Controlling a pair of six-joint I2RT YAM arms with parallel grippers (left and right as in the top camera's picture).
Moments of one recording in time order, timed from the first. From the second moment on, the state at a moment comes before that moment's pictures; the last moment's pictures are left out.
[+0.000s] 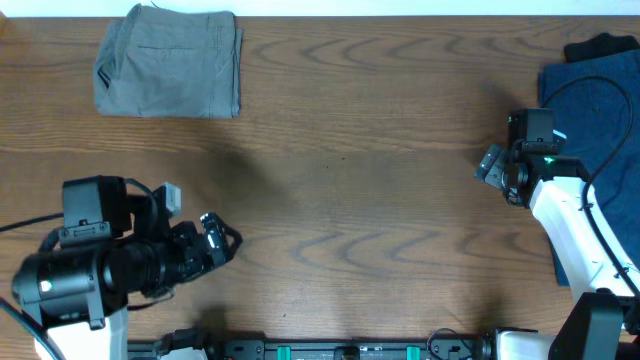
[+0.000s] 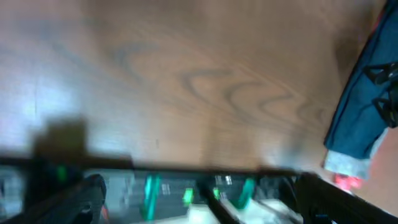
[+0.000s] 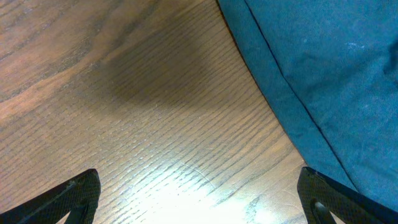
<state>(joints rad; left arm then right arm) 0.14 0.94 1.24 -1.57 0.47 -0.26 -0.04 1.48 0.95 -0.69 0.32 0.50</state>
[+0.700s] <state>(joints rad) -0.07 0.24 0.57 -0.83 0.46 -0.12 -0.04 1.48 0.95 -0.69 0.32 0.50</state>
